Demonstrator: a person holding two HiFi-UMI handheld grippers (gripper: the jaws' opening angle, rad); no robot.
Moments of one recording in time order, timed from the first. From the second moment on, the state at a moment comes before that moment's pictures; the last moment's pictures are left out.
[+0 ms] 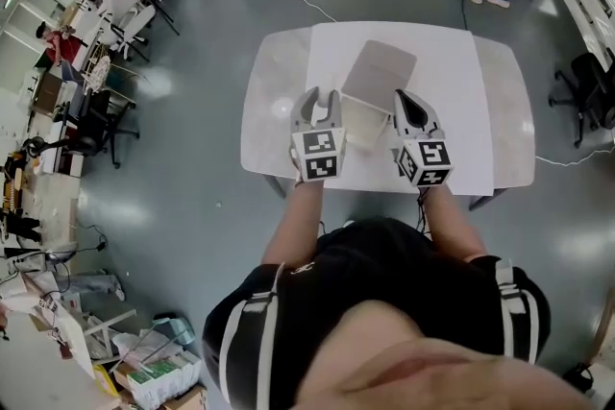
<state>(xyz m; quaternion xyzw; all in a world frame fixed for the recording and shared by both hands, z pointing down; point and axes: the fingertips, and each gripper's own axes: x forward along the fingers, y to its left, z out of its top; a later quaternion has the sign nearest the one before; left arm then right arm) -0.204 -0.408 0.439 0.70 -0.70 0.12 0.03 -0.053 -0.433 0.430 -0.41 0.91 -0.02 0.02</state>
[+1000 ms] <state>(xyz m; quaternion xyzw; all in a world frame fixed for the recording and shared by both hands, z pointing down) -0.188 -0.403 0.436 0.71 -0.70 0.11 0.03 -0.052 -0.428 0.425 -0.41 0.91 -0.01 0.02</state>
